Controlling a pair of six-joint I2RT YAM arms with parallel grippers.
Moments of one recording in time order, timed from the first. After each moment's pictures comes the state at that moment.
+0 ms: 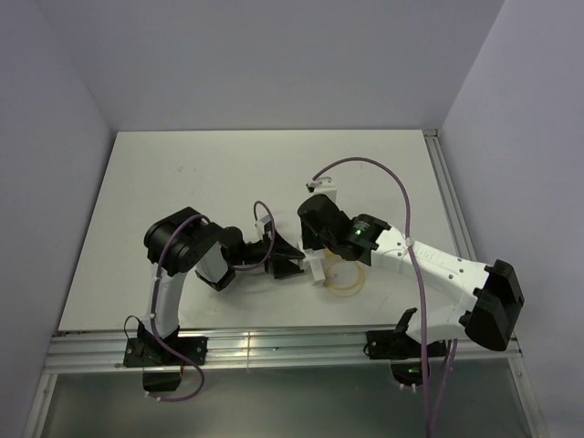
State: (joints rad) left arm -0.65 2.12 0.52 1.50 0.84 -1.71; right arm 0.92 1.31 1.06 -0.63 0.38 0.61
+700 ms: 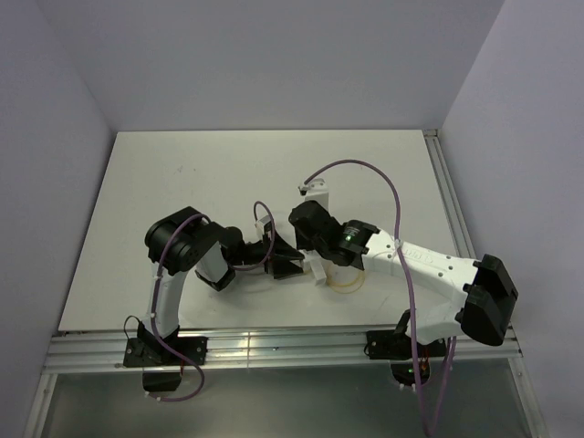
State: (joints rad) left arm -0.64 2.13 0.52 1.50 0.85 -1.69; right arm 0.95 1.38 1.04 -0.54 0.44 0.58
